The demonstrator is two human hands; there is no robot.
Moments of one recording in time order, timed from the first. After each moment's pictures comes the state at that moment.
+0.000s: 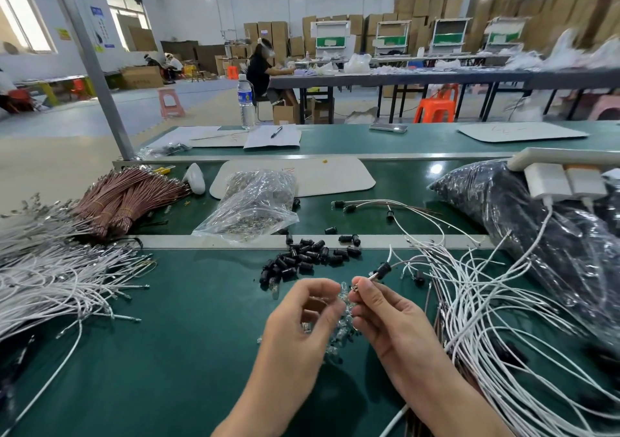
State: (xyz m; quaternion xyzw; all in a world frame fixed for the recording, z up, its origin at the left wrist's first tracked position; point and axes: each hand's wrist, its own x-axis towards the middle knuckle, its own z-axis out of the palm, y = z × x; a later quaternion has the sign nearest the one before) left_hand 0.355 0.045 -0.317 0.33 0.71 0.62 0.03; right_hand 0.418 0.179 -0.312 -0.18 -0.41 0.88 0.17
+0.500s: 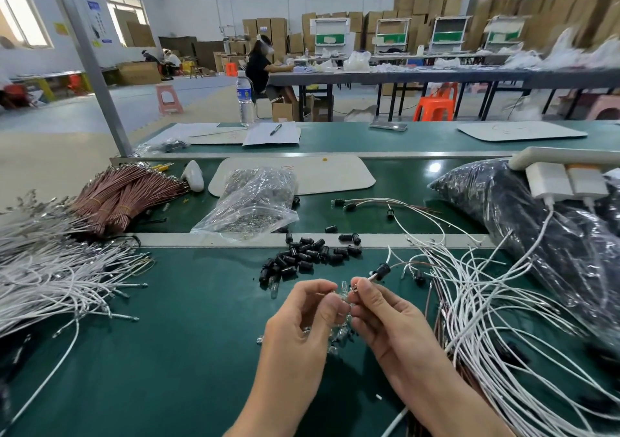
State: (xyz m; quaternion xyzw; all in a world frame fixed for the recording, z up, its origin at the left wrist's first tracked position) left_hand 0.360 0.049 -0.324 0.29 0.68 0.67 0.04; right_hand 0.416 0.178 -0.314 -0.19 -0.40 0.88 0.16
